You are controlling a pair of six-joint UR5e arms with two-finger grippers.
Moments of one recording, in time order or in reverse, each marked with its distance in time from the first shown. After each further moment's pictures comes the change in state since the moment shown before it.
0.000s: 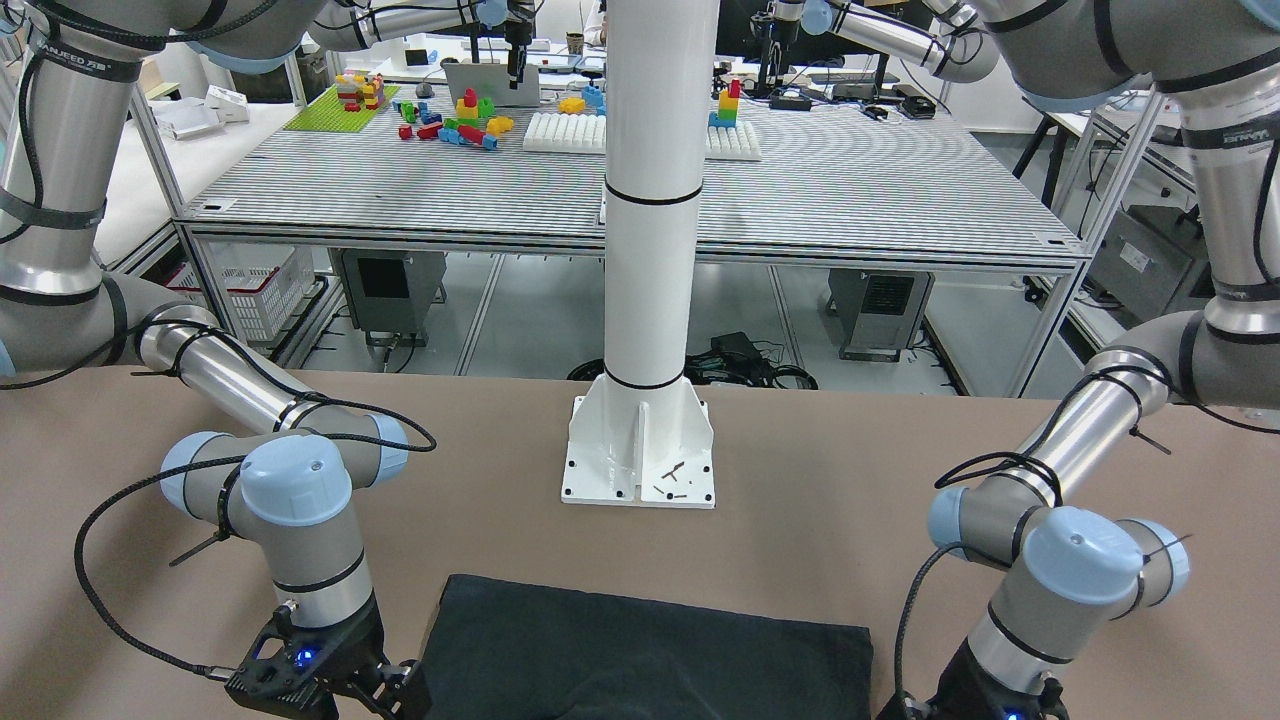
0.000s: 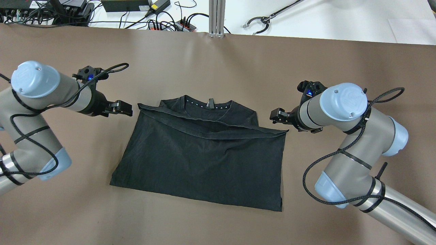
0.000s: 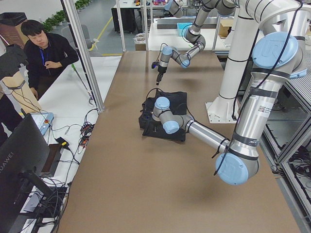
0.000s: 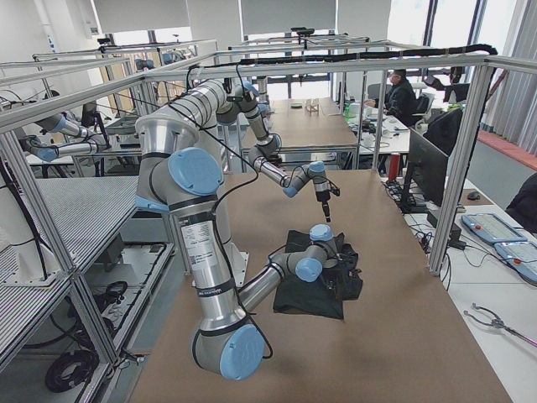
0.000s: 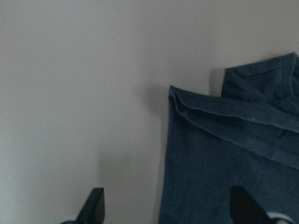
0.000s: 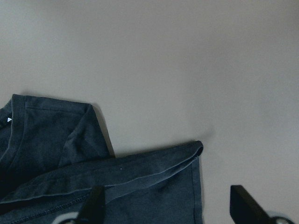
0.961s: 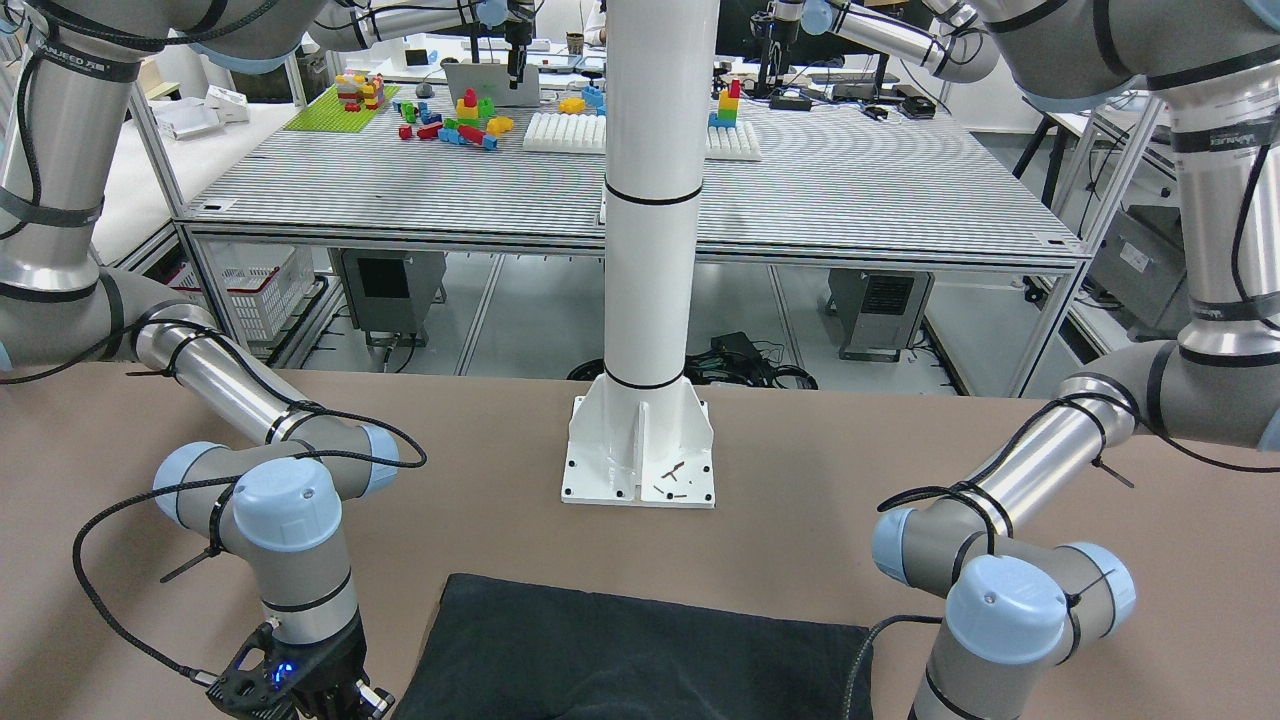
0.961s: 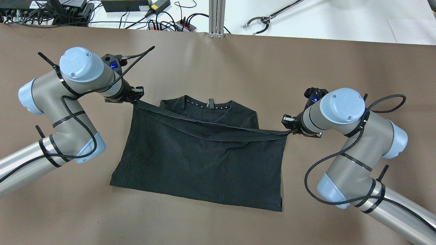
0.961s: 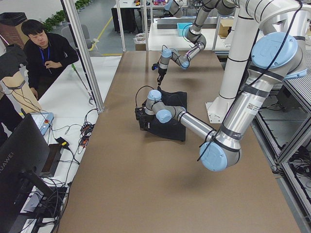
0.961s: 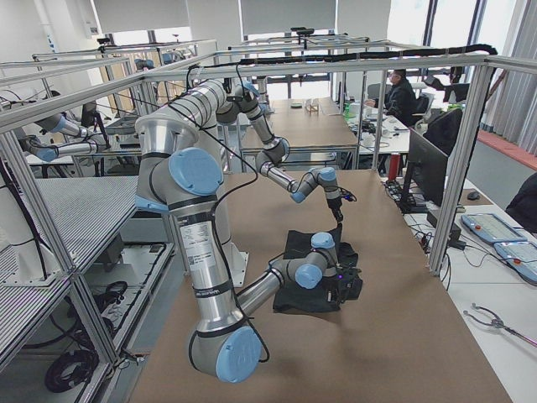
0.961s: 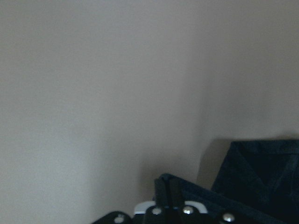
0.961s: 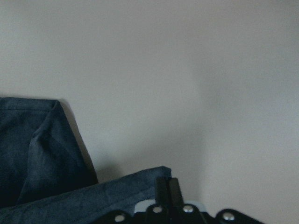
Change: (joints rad) left arm 0.013 -0.204 0.131 0.219 0.130 -0.155; right arm -0.004 -0.023 -0.038 -0.016 0.002 0.092
